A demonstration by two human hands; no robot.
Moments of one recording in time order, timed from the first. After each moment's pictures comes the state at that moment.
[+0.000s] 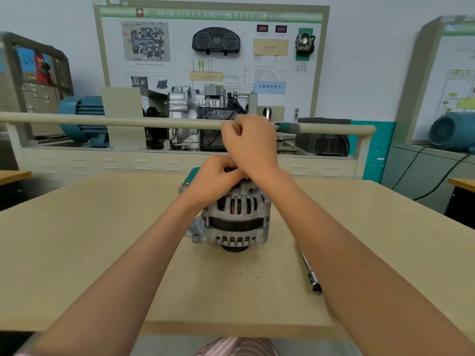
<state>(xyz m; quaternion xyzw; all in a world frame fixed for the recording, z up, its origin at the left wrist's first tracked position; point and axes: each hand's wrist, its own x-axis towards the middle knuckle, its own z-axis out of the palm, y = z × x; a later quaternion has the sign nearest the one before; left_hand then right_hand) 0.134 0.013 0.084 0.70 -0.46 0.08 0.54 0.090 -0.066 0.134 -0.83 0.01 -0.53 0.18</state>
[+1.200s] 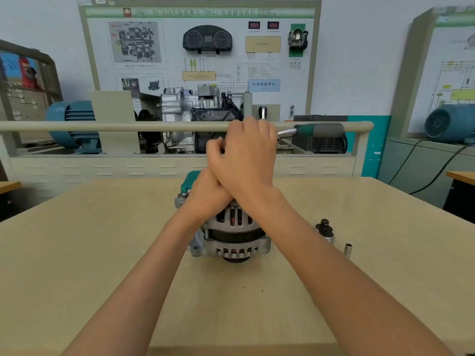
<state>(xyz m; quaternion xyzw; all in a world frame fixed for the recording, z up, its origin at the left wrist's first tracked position) 0.137 0.013 0.083 0.71 -0.45 0.11 0.53 0.090 -0.052 0.123 -0.82 0.12 -0.56 0.01</state>
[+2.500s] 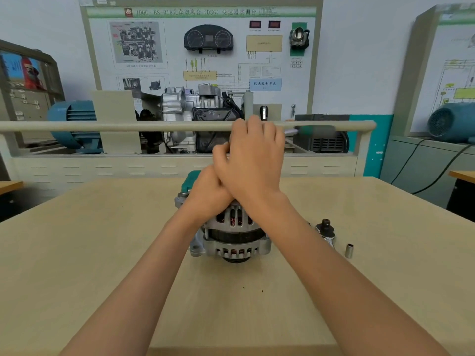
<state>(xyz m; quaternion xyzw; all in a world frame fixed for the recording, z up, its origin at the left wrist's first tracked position) 0.130 0.014 0.086 0.71 -0.45 0.12 0.53 0.085 -0.057 0.116 -0.81 0.12 -0.57 -0.01</state>
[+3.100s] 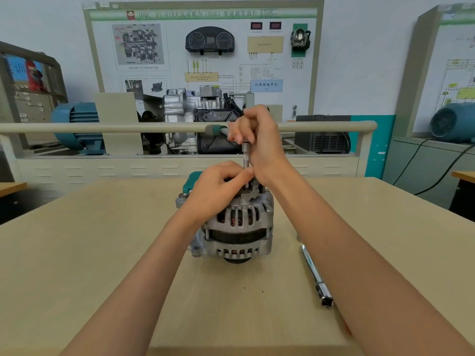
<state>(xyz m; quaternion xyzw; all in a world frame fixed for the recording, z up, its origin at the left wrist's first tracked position) 0.131 0.010 0.087 0.73 -0.46 0.11 0.50 0.089 -0.078 0.146 -0.61 -0.16 -0.34 0.70</state>
